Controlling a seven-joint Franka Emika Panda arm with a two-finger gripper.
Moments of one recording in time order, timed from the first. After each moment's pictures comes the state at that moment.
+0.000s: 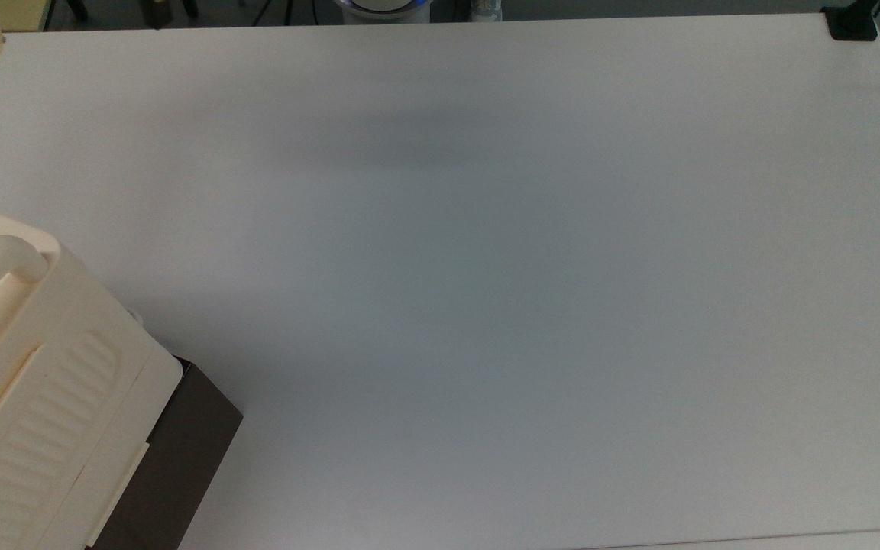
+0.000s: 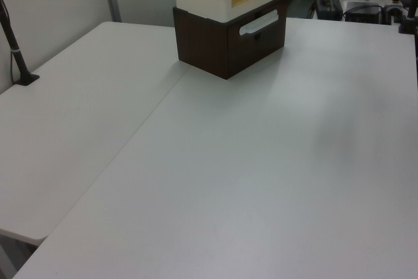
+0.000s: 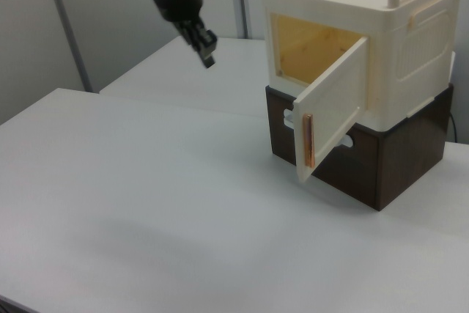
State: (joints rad) arm -0.05 -0.02 -0.19 -1.53 0.06 1.86 0.23
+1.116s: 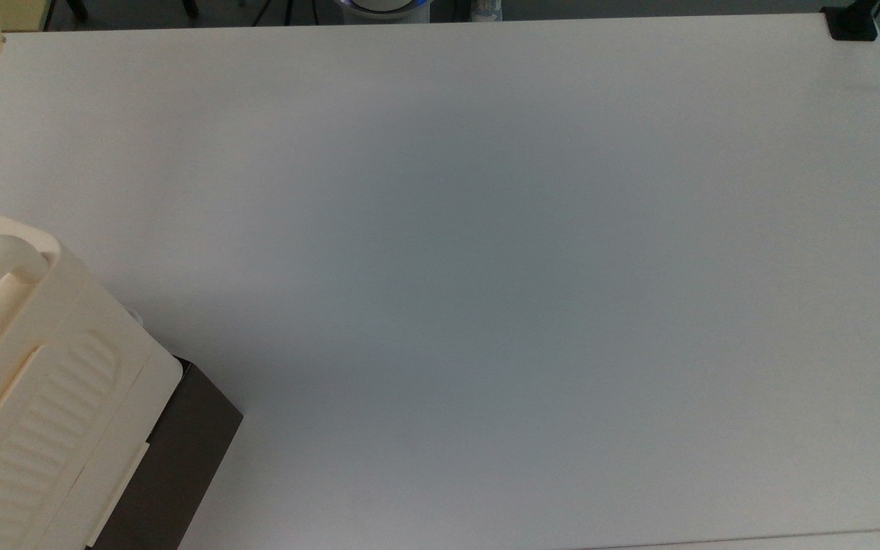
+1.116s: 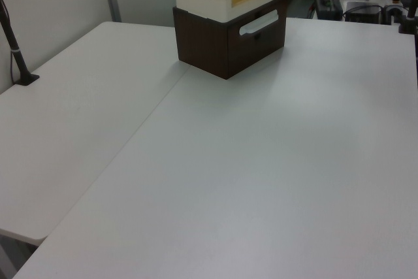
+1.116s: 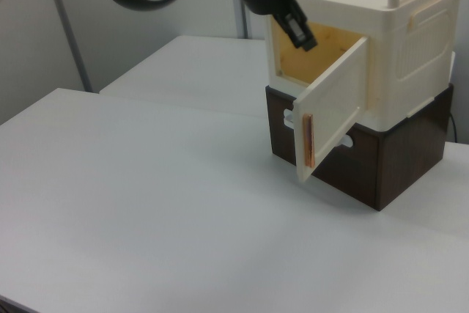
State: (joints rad) arm -0.13 -0.02 -0.53 -1.47 0.28 2.05 0.15
